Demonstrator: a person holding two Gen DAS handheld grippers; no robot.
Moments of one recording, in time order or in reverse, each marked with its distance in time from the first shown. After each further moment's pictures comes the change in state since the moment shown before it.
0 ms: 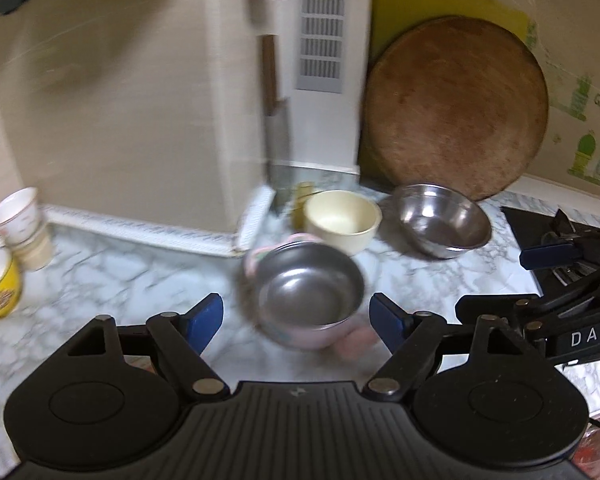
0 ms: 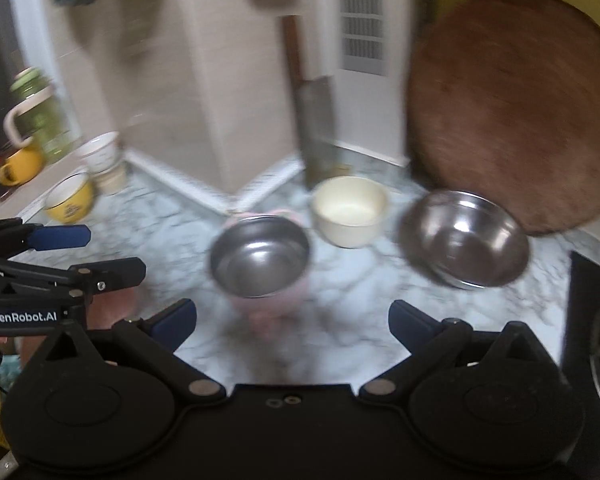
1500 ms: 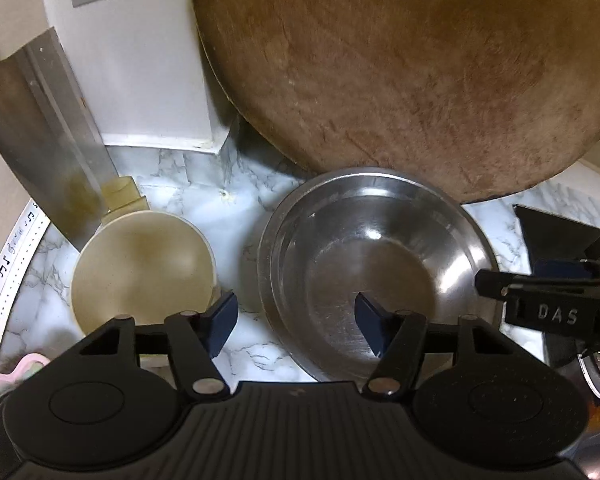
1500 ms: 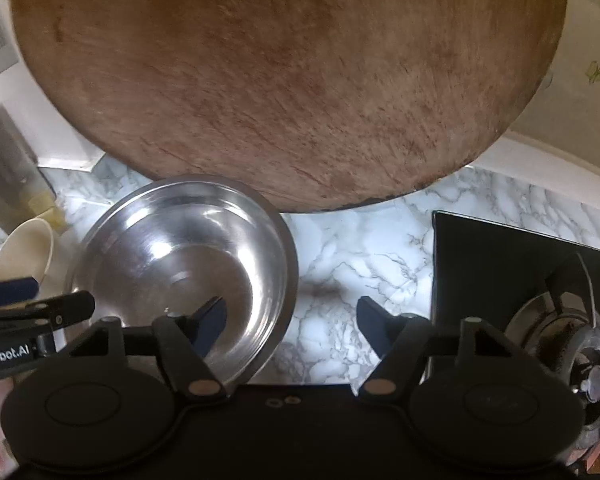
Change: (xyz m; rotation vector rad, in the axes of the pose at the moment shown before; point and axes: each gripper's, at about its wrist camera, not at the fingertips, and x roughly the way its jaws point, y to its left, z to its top) left arm 0.277 -0.161 0.099 0.011 0.279 -0.057; right arm 0.147 -0.250 0.041 0.297 0.165 -0.308
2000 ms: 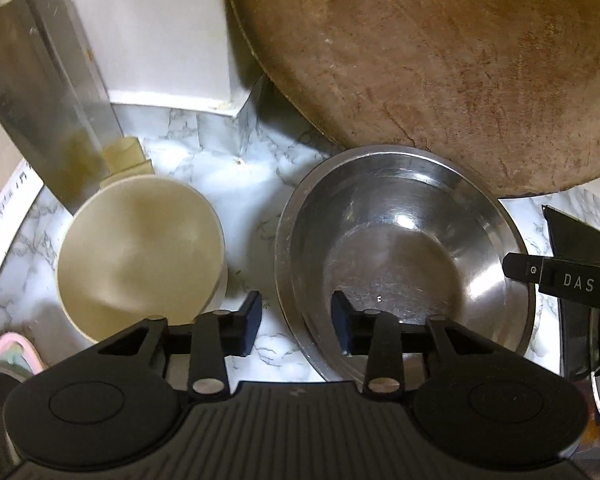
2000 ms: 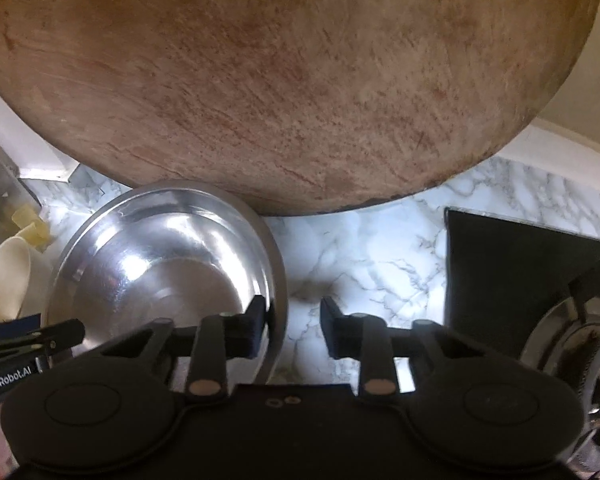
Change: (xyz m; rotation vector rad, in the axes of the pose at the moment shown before) left arm 0.028 0.008 0.001 -0.090 0.081 0.008; right arm 0.031 -0.010 0.013 0.044 0.048 0.037
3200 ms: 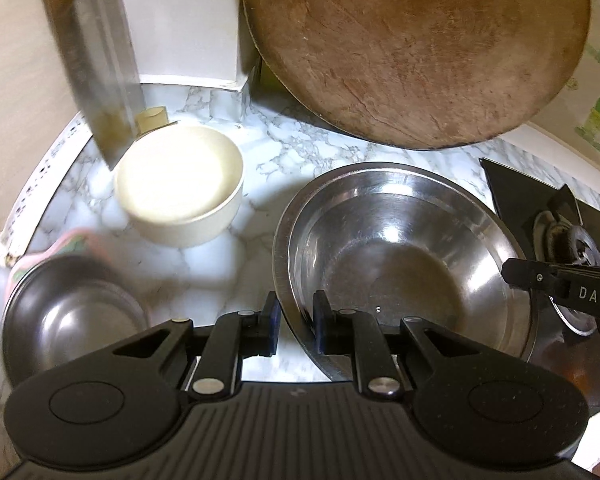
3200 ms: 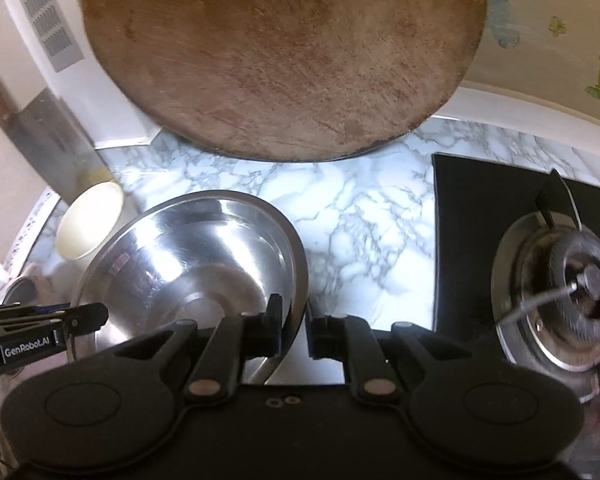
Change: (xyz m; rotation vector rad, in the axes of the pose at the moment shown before) left arm -0.090 0.029 -0.076 0.067 -0.033 -0.103; right arm -0.102 0.014 -0.087 0.006 -0.049 0.082
